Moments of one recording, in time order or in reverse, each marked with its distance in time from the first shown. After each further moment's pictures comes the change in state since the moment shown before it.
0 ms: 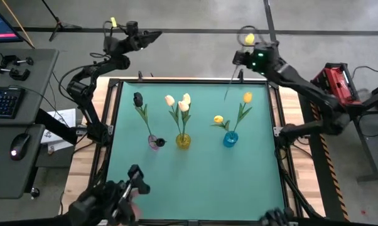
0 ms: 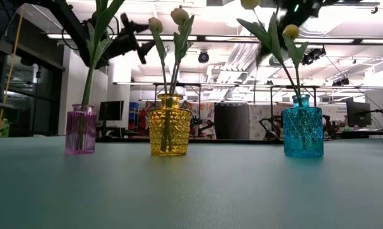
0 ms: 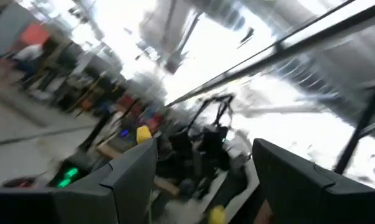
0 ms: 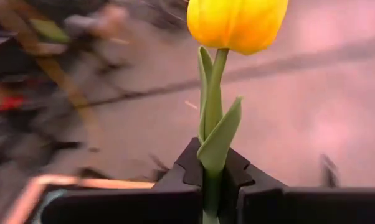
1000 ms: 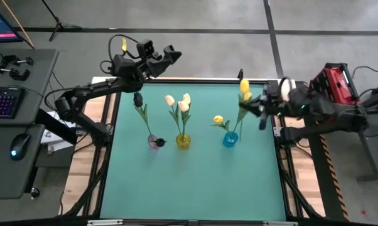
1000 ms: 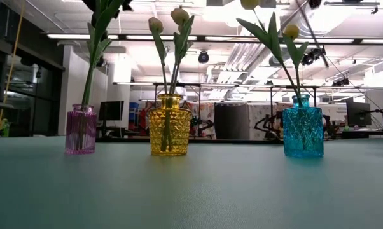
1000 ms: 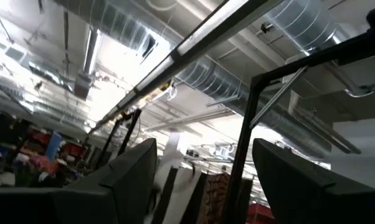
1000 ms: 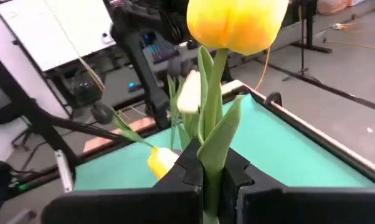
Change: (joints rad) left arm -0.629 -0.301 0.000 -0.199 -0.367 0.296; right arm 0.827 -0.535 -0.170 -0.084 -0.024 -0.311
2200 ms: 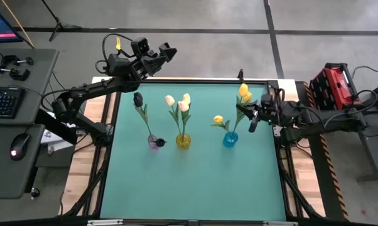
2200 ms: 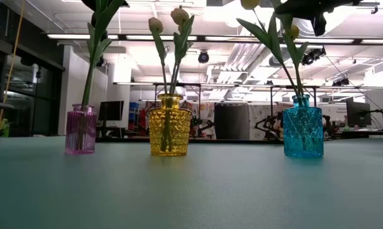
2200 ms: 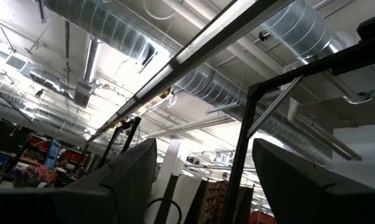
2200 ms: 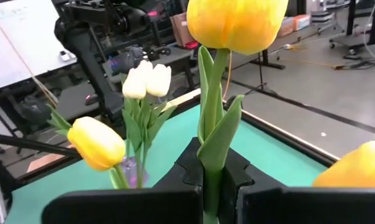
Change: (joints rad) left arm 0.004 -0.042 0.000 -0.016 -0.025 -0.010; right arm 0.043 -0.098 -0.347 0.288 0.228 -0.017
